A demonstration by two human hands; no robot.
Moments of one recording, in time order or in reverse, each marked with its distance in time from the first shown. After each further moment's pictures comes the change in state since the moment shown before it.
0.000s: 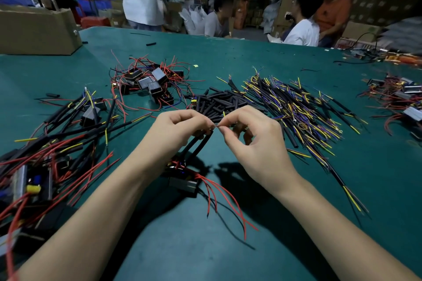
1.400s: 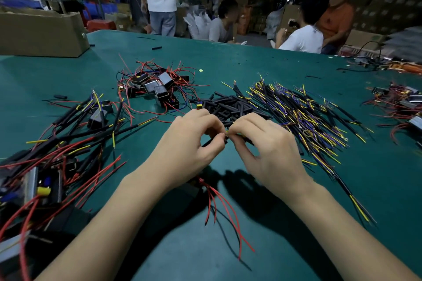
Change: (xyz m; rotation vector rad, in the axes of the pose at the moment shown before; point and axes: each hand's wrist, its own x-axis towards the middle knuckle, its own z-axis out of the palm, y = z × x) left_hand -0.002 -0.002 0.003 0.661 -0.007 0.503; right_hand 0.002 0.004 -0.007 -0.376 -0.028 -0.317
